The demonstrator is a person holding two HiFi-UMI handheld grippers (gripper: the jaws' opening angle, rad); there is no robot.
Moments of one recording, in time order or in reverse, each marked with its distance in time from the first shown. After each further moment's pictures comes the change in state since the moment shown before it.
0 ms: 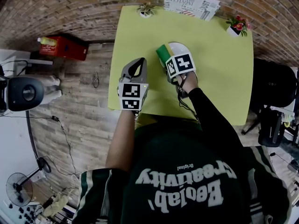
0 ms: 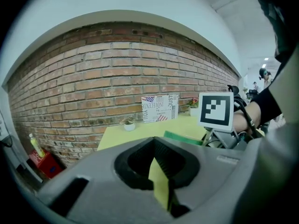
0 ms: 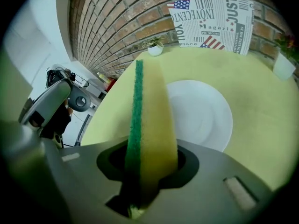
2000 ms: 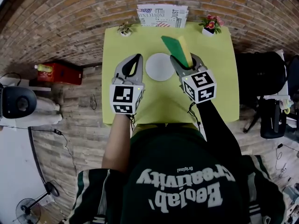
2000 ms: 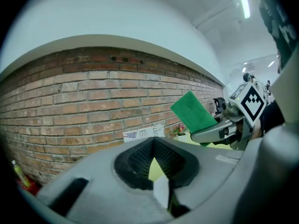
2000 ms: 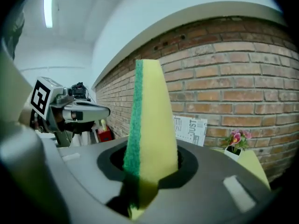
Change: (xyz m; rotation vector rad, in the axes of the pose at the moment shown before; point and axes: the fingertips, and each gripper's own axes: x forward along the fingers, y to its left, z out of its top) left arm -0.001 -0.069 0.127 0.118 -0.218 -0.128; right arm -0.231 -0.025 0.060 -0.360 -0.897 -0.146
